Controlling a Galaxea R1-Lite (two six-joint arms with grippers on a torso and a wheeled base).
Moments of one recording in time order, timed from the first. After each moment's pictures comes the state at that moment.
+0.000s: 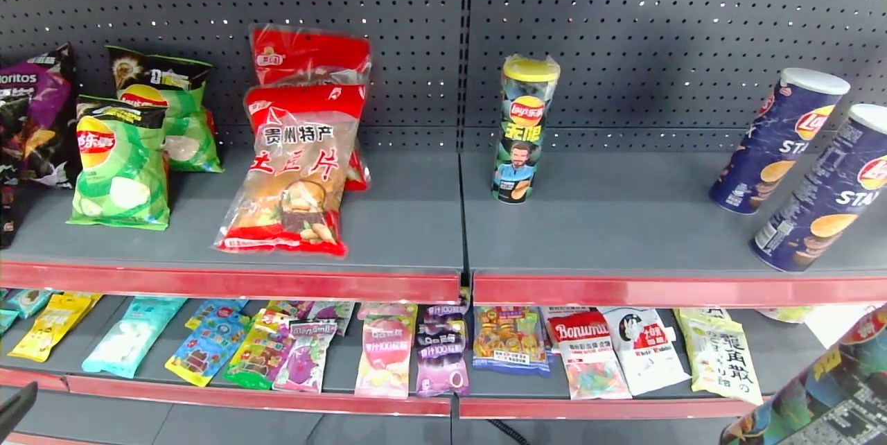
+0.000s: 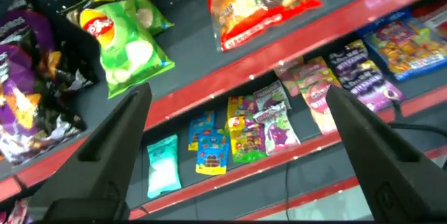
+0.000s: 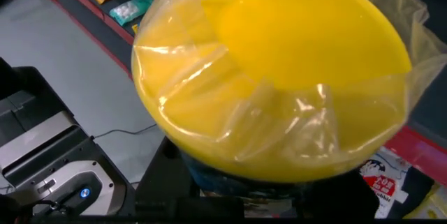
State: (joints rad) left arm -0.40 0.52 -0.53 0.14 0.25 0.43; right arm 0.35 0.68 -0.60 0.13 0.37 -0.13
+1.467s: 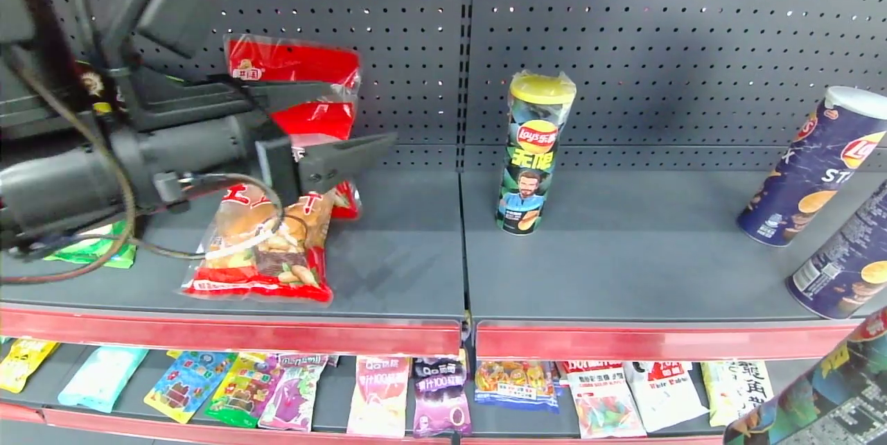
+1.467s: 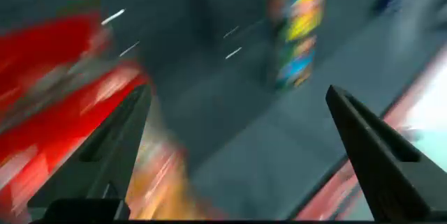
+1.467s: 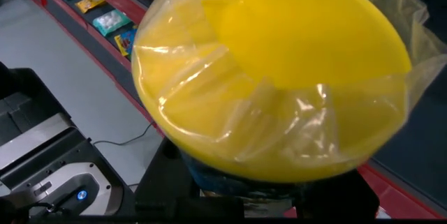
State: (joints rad) left arm -0.48 1.47 -0.97 -0.47 -0.37 0.18; right arm 0.35 0.68 -0.61 0.14 0.36 -0.14
